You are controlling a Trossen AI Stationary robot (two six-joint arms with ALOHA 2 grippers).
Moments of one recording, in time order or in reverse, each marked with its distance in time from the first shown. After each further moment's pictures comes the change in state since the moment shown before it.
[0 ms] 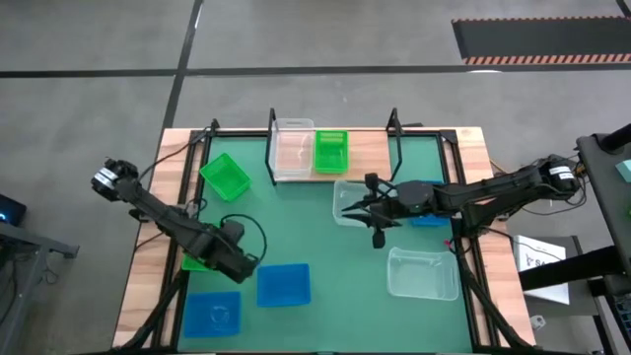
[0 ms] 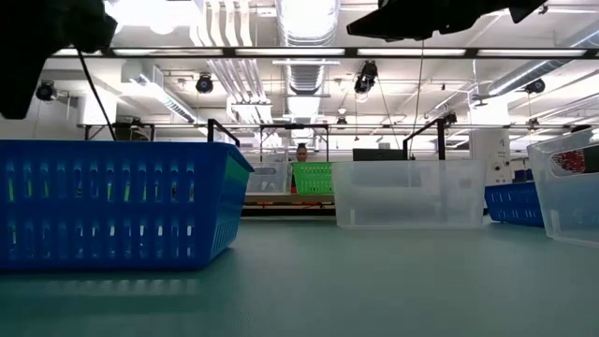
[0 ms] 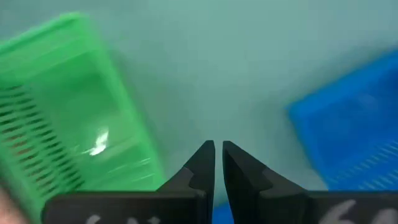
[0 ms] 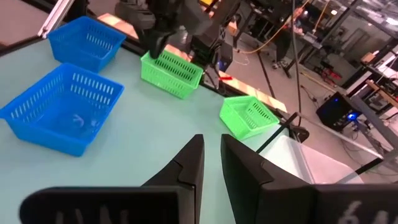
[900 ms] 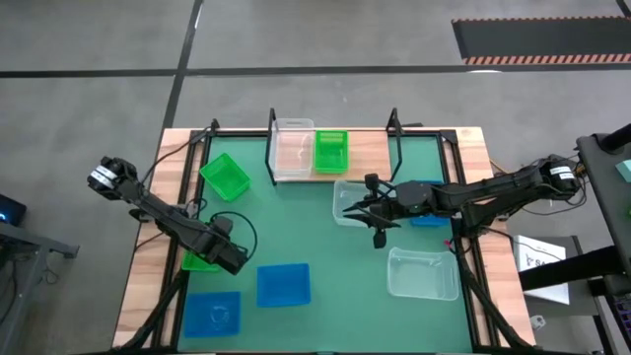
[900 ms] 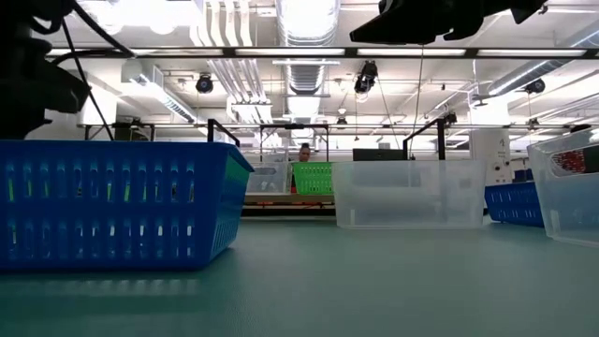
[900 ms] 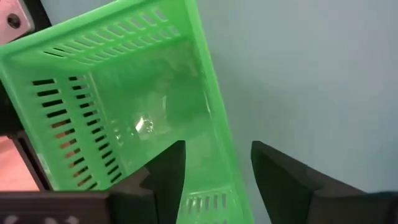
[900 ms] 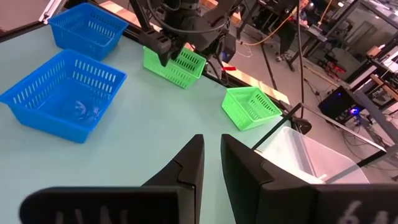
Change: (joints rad) left arm 0.021 -0.064 -0.291 0.085 0.042 -0.064; right arm 0.000 -0.005 0.000 -0.044 0.001 -0.008
